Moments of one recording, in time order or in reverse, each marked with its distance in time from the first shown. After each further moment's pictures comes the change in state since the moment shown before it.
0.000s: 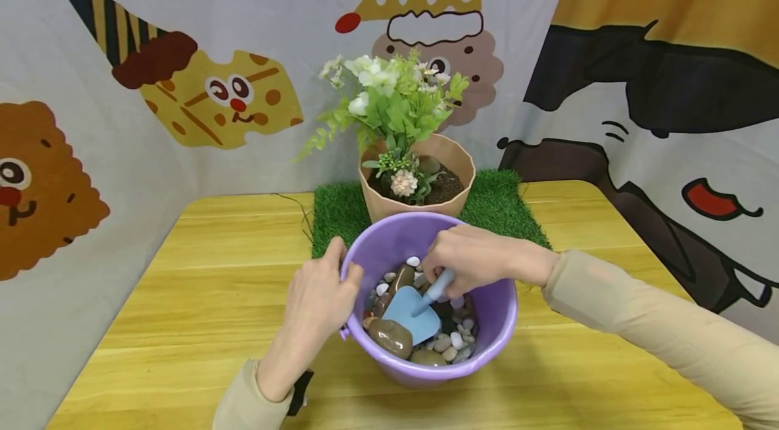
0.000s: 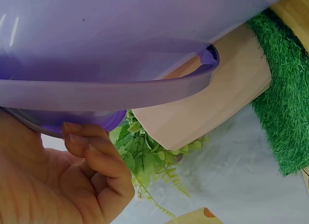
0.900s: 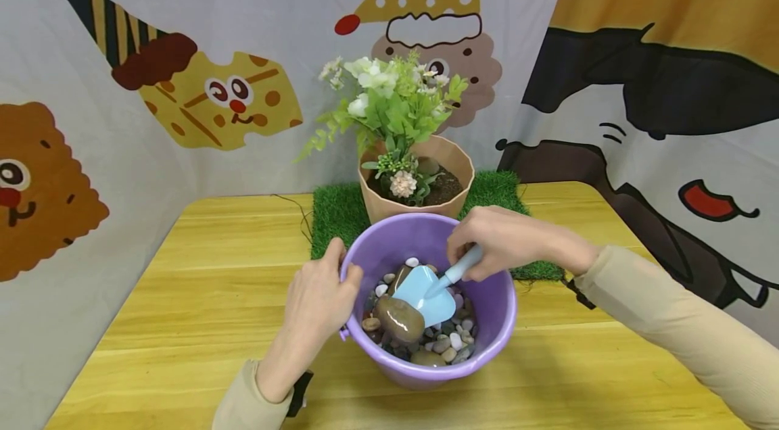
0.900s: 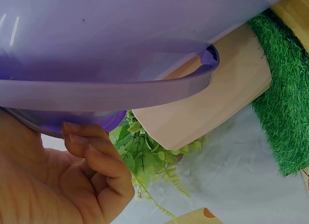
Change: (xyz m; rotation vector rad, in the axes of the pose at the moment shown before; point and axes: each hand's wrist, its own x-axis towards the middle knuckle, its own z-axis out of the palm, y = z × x) left_hand -0.001 0.002 -0.001 -0.004 0.001 -0.005; right_hand -0.031 0.013 -0.026 0.179 0.038 0.083
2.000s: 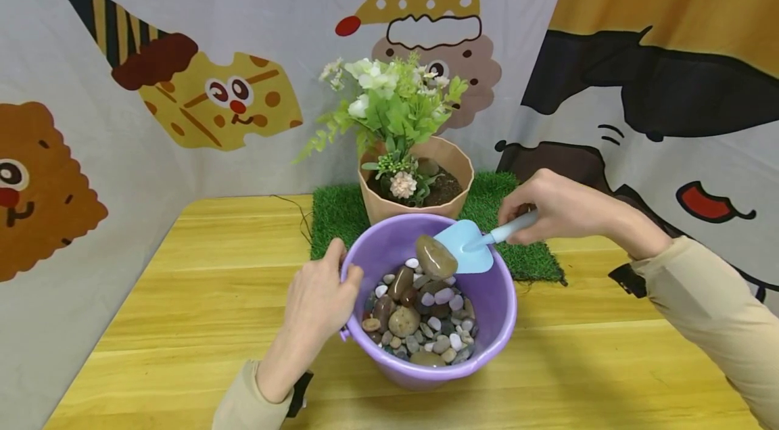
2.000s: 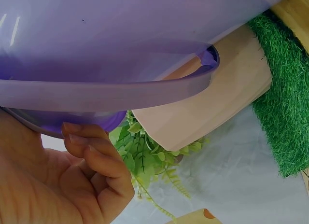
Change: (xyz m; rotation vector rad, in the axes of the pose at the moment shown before) left_hand 0.001 -0.002 0.001 -0.008 -0.009 0.001; right_hand -0.049 0.022 -0.041 -0.020 0.156 0.105
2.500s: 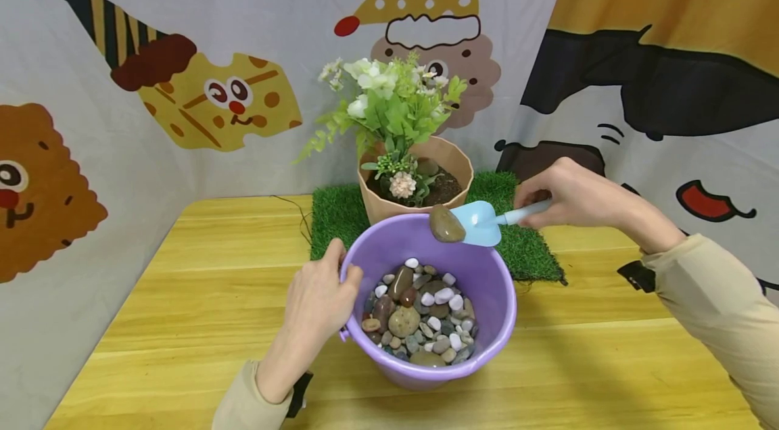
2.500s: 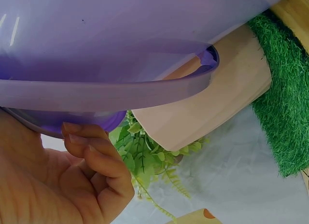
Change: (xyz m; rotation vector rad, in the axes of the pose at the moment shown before) left_hand 0.000 0.001 -0.001 0.000 0.007 0.010; right_hand -0.011 0.016 -0.006 -0.078 0.118 0.084
